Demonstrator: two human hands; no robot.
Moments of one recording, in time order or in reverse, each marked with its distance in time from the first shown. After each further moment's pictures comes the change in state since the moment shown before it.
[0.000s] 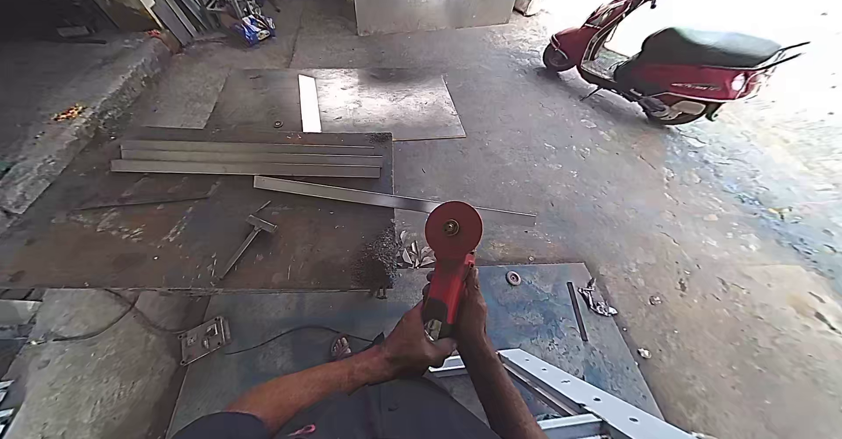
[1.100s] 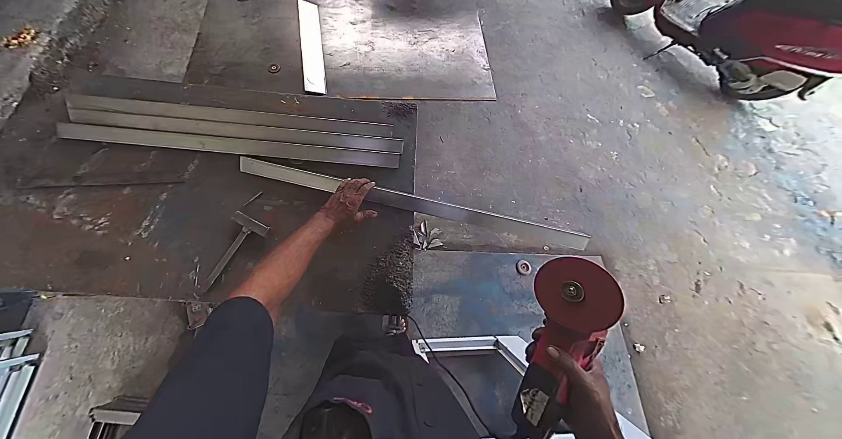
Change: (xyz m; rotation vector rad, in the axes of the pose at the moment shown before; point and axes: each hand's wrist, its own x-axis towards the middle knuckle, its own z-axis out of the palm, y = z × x) left_hand 0.238 -0.116 -0.332 1.142 0.149 0.210; right_hand 0.031 -0.058 -0.105 -0.496 0.370 0.059
